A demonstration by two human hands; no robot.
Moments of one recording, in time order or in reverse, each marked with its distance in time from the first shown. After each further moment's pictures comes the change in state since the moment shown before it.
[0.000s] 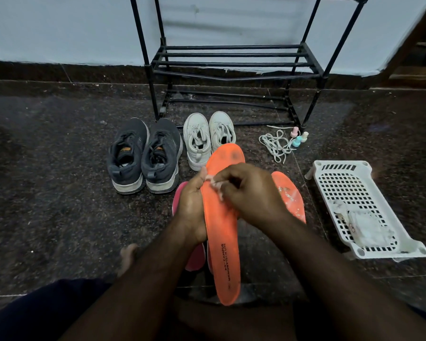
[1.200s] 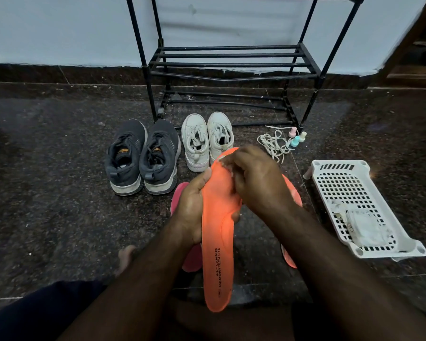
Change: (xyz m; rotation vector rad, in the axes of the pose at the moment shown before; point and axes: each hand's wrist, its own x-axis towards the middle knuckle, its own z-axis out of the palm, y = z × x) left_hand -0.007 0.001 0.021 0.182 -0.083 0.024; right_hand 0.017 0.006 -0.014 -0.286 0.133 -0.222
